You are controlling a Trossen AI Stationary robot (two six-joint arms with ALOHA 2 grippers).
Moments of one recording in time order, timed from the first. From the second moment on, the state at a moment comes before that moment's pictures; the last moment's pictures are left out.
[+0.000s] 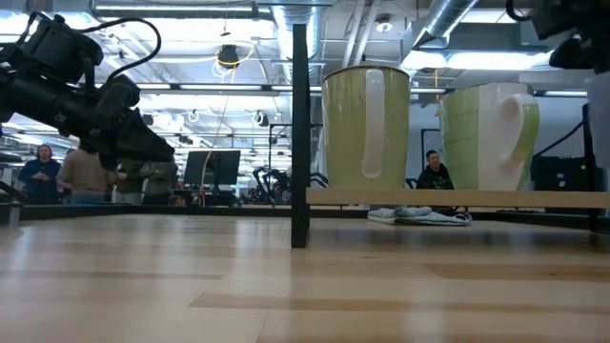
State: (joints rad) left arm 0.48 0.39 0.01 0.07 0.05 -0.27; right arm 0.23 0.88 0.98 -1.57 0.03 0.43
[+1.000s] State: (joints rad) left arm 0.48 0.39 0.01 0.06 0.04 -0.31; right arm 0.22 1.03 0.94 -1.42 0.02 0.10
